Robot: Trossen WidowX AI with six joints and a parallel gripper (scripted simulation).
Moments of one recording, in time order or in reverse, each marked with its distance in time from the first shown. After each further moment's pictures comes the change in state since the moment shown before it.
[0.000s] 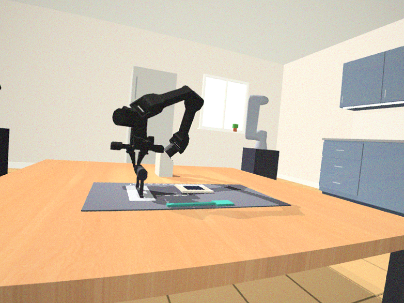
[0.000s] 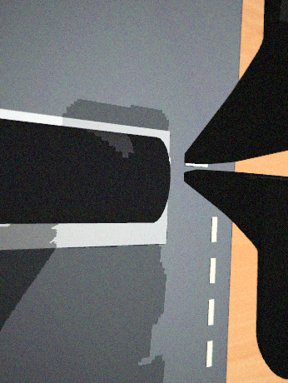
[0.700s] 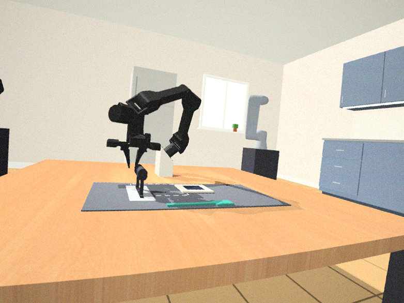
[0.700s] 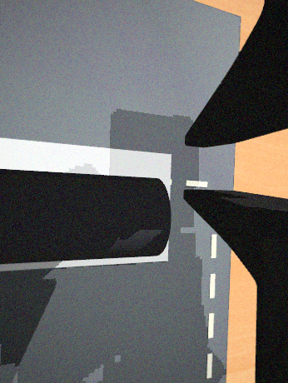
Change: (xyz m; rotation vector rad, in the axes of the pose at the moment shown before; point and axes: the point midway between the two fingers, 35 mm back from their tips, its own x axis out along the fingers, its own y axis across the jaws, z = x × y) arm -0.008 -0.014 0.004 -0.001 -0.008 -0.006
